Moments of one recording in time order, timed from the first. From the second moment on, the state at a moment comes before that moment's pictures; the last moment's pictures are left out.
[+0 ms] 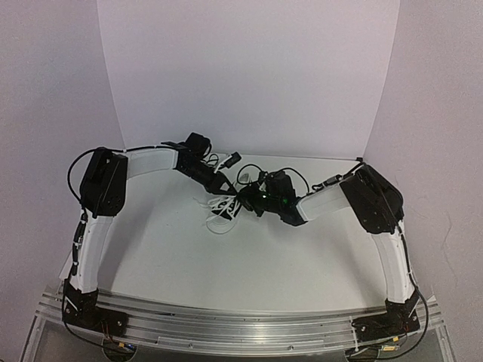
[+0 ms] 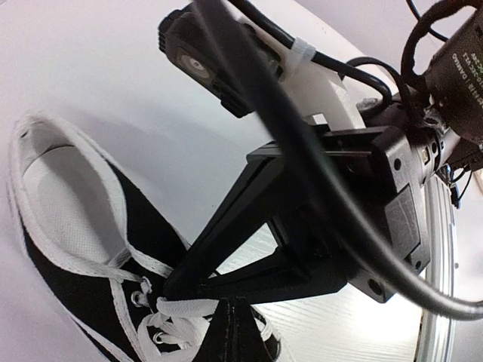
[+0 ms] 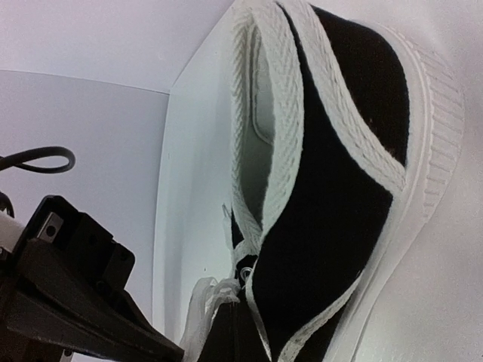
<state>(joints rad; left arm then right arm) -0.53 2.32 1.91 -0.56 0.82 0.30 0.69 2.29 1.37 0.56 -0.21 1.16</state>
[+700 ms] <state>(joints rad) -0.50 2.32 1.91 -0.54 0.86 0.22 0.69 2.32 1.38 0.67 -0.24 1.16</state>
